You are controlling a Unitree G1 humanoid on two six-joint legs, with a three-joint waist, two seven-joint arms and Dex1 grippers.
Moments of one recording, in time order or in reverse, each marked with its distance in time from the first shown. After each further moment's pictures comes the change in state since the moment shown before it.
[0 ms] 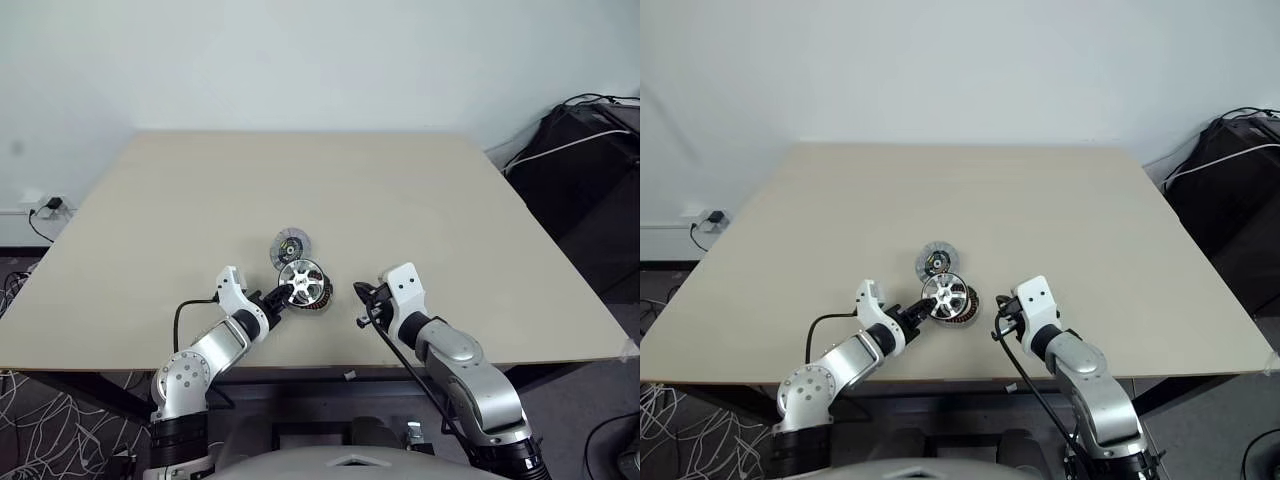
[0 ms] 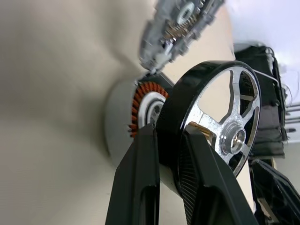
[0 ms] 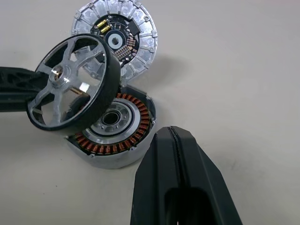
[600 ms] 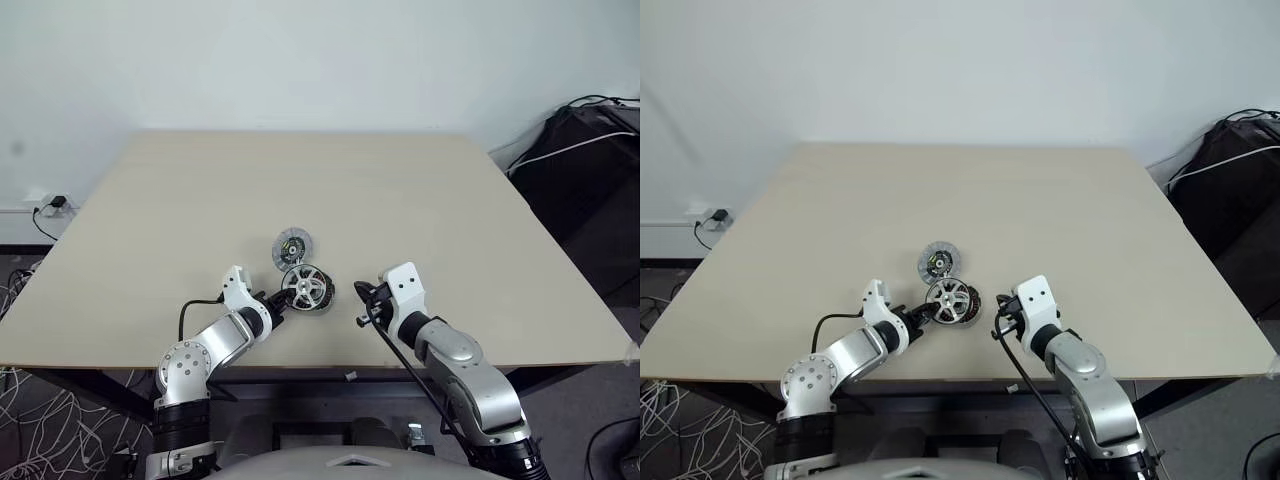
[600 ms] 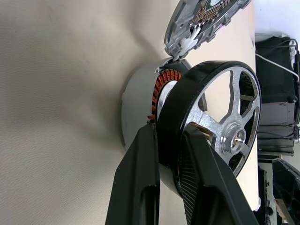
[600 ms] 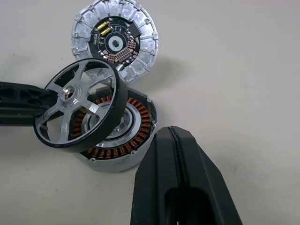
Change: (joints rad) left arm -0.047 0.001 0.009 0.069 -0.059 0.059 0.098; right arm 0.000 0.005 0.000 0.000 0.000 -0.001 -0.013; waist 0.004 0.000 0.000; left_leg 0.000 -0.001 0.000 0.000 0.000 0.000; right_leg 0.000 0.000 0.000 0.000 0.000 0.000
